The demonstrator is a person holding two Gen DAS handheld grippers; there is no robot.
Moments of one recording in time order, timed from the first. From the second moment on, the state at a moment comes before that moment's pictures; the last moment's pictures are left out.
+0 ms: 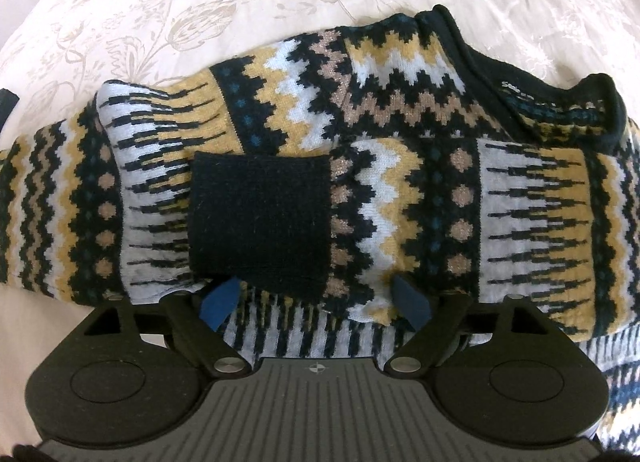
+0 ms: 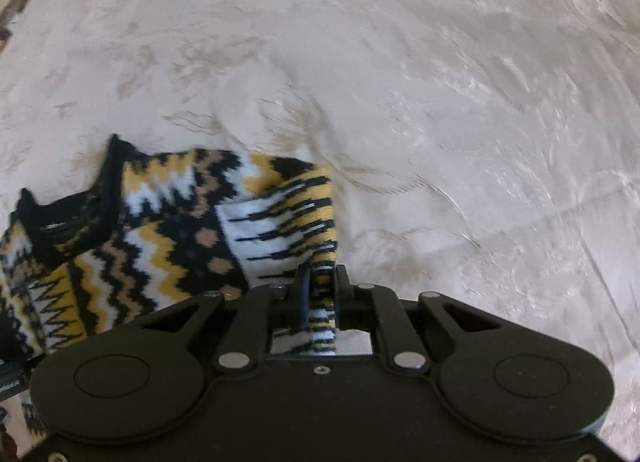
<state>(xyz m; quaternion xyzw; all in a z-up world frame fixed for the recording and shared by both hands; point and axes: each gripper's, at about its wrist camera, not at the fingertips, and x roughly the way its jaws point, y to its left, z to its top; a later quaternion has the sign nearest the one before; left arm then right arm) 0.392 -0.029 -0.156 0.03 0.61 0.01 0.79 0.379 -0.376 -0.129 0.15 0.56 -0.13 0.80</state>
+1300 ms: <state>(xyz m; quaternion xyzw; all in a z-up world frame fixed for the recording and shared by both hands) 0.423 -0.028 -0.111 0.03 0.68 0.03 0.74 0.358 -0.375 -0.111 0.14 0.53 -0.21 0.81</state>
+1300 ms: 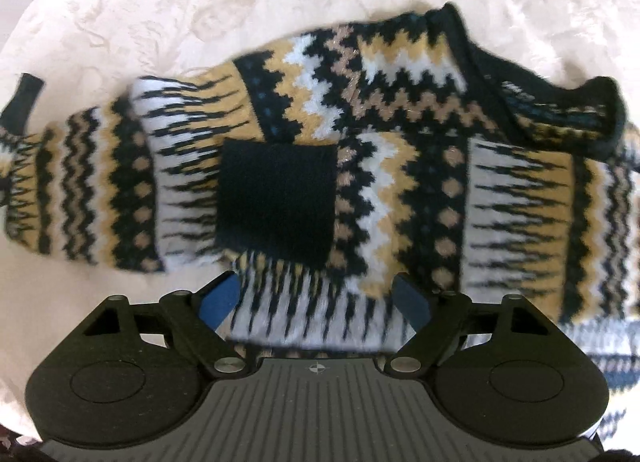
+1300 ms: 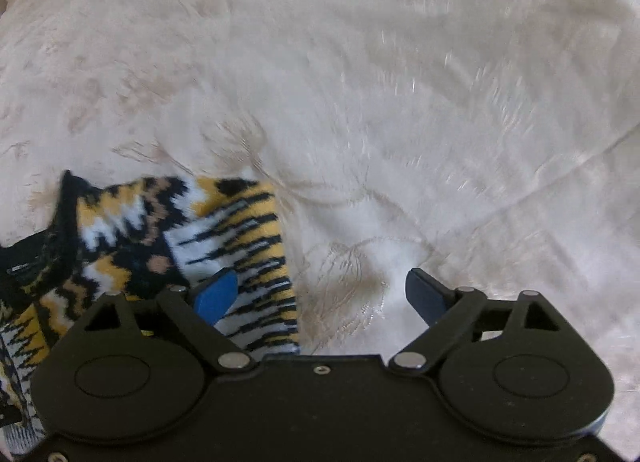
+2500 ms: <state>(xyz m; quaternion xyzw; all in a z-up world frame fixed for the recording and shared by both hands) 0.249 0.021 -0.005 -0.07 0.66 0.07 0.75 0.250 -0.194 -0.032 0.03 0.62 -0.01 0.78</state>
